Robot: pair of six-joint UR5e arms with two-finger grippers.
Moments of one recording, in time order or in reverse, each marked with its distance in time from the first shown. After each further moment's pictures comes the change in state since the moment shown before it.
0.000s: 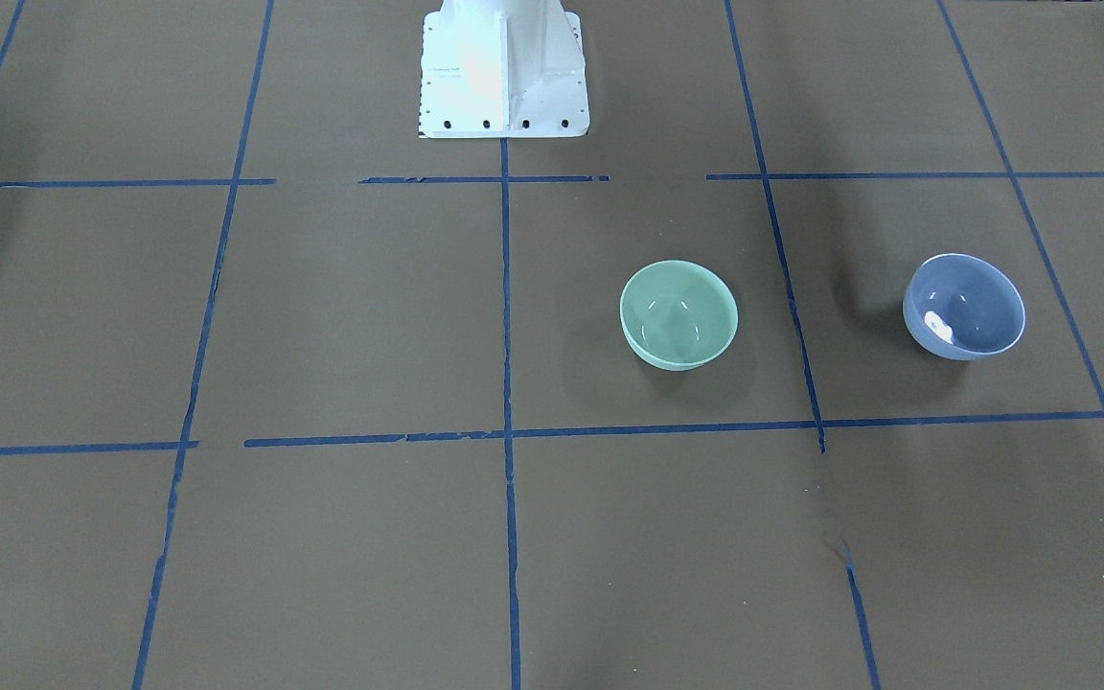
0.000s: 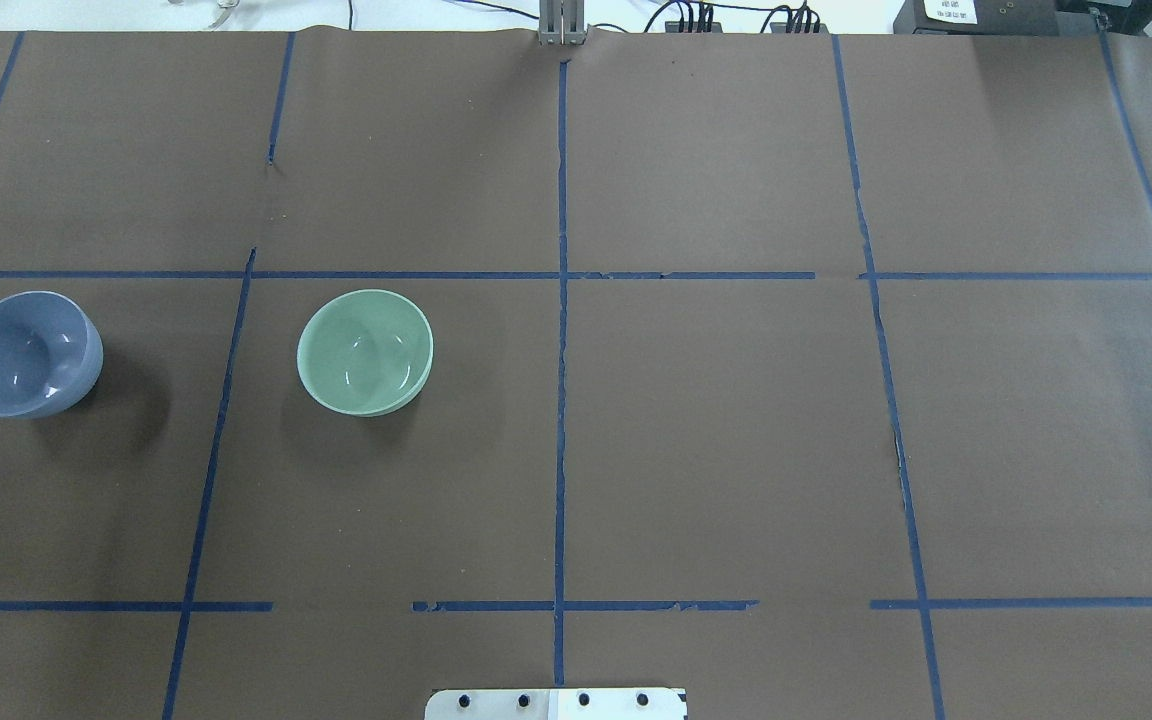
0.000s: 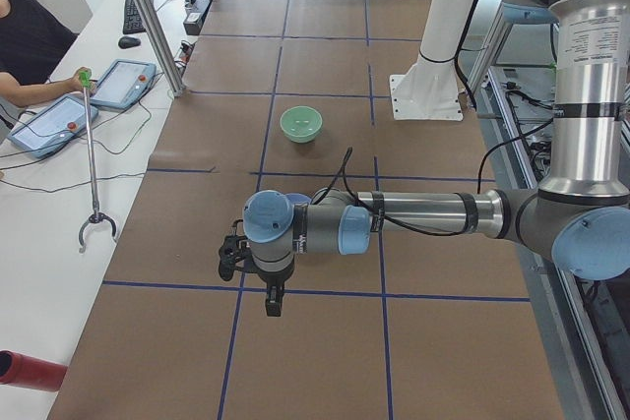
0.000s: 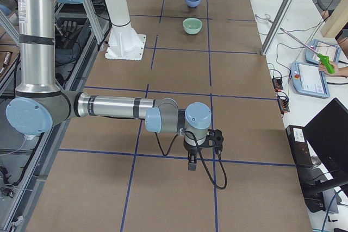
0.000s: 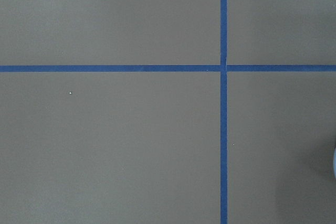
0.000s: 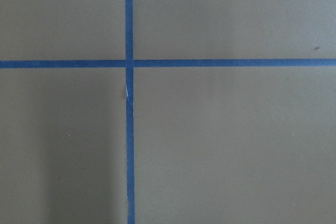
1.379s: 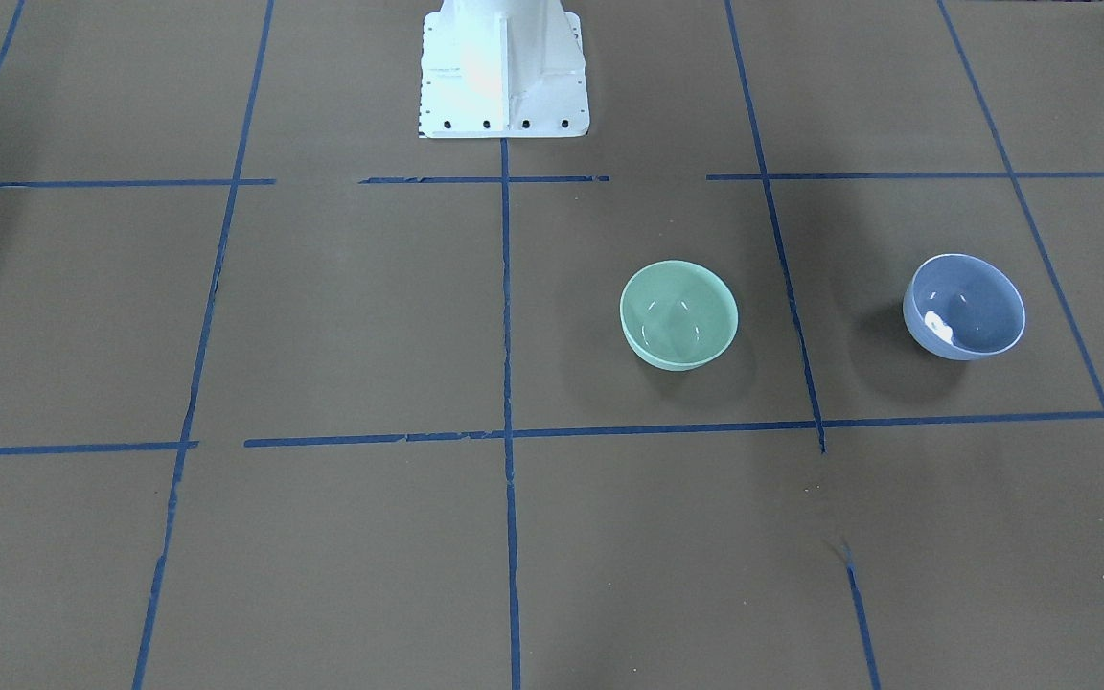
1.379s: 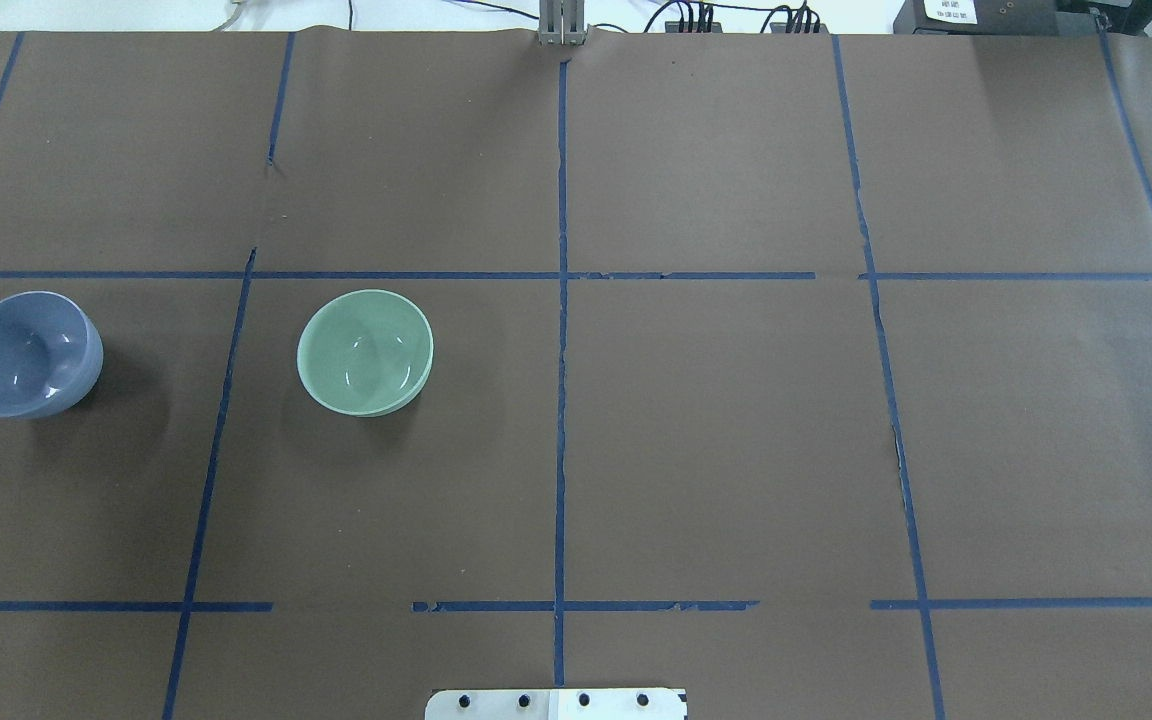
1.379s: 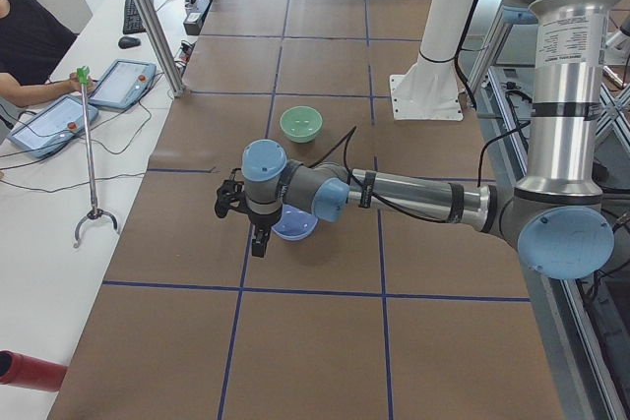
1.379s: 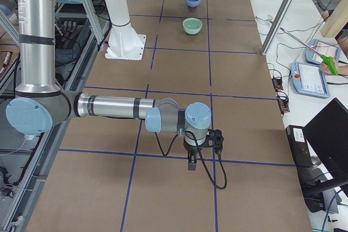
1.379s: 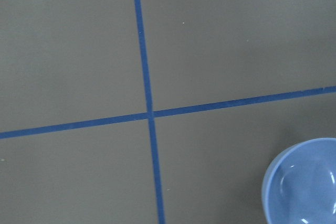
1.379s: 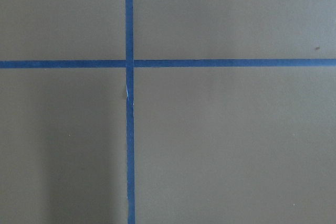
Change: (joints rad) left arm 0.246 -0.008 -0.068 -0.270 0.010 -0.347; right arm 0.000 0.000 0.000 0.000 0.001 0.000
